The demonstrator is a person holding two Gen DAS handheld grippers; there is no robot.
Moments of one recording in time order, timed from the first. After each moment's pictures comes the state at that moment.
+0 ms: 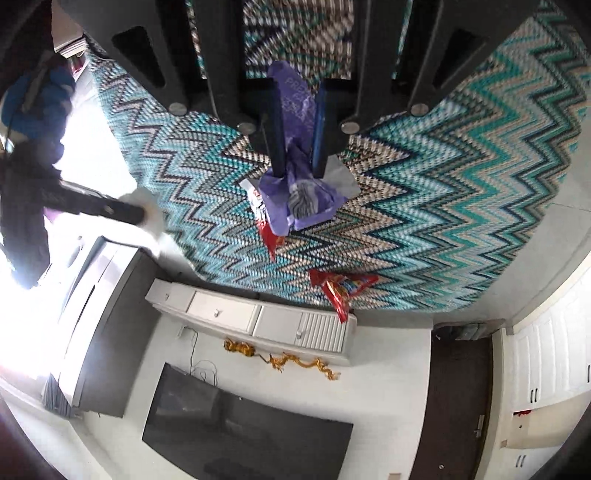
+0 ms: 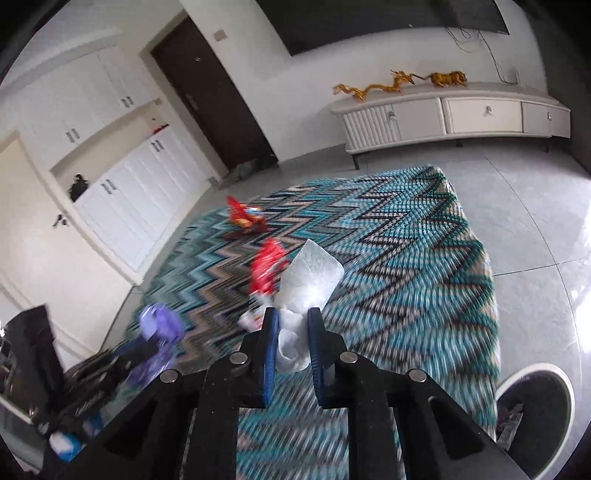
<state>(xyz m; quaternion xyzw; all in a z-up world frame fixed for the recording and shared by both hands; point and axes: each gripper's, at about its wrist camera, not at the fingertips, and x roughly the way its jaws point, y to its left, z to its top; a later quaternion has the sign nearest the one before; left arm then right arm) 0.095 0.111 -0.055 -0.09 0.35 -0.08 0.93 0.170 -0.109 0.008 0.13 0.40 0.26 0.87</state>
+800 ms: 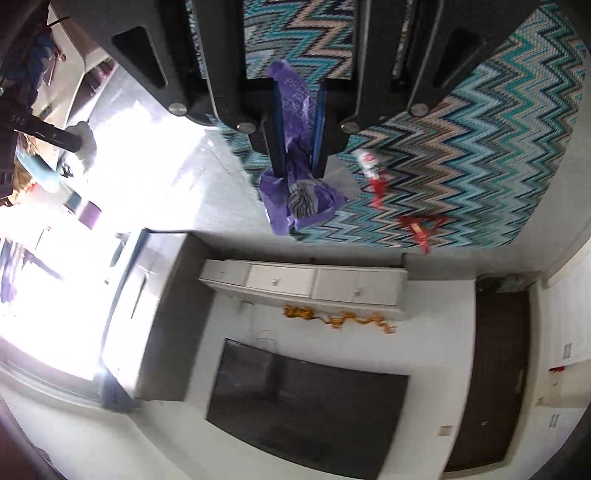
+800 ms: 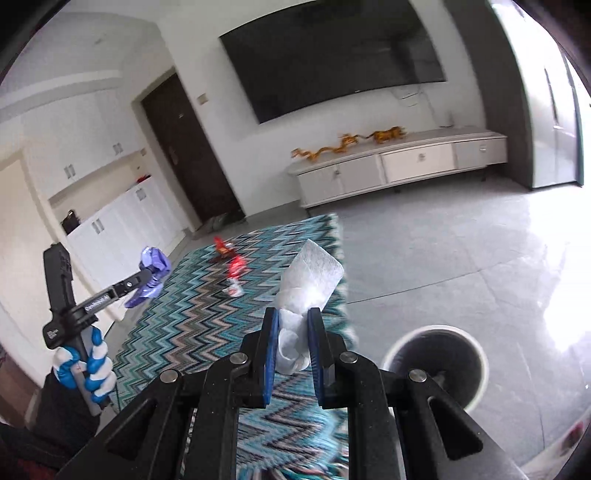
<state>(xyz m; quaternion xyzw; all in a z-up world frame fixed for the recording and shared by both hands) 0.033 0.012 0.034 -0.06 0.28 -0.17 0.94 -0.041 -0.261 0.082 0.15 0.31 0.16 0.93</state>
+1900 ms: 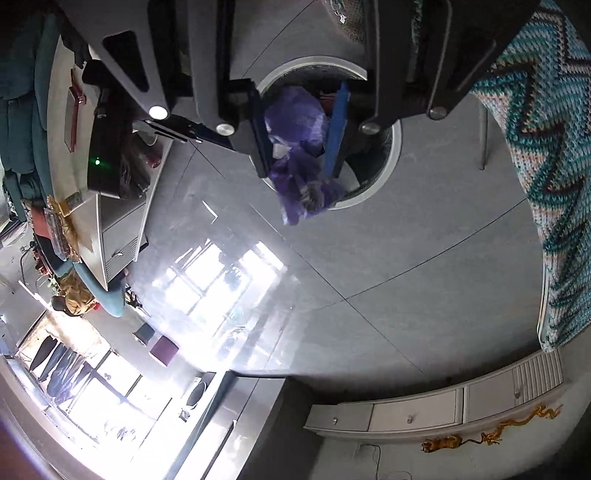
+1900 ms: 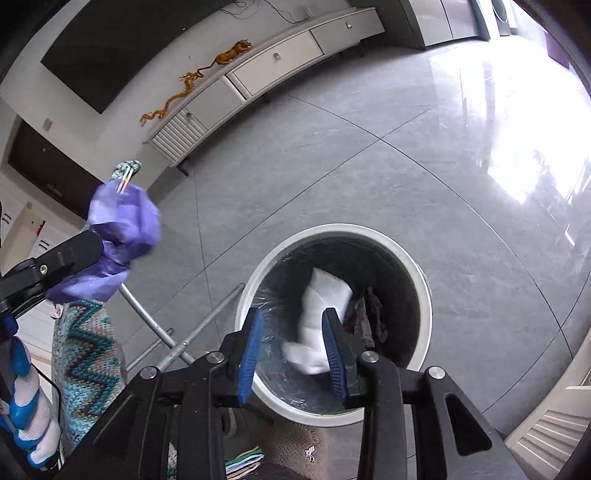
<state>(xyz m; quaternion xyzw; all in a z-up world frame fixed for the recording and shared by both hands) 0.161 -0.300 -0.120 0.03 0.50 -0.37 0.79 0.061 -0.412 -0.145 0.29 0.47 0.00 0.83</state>
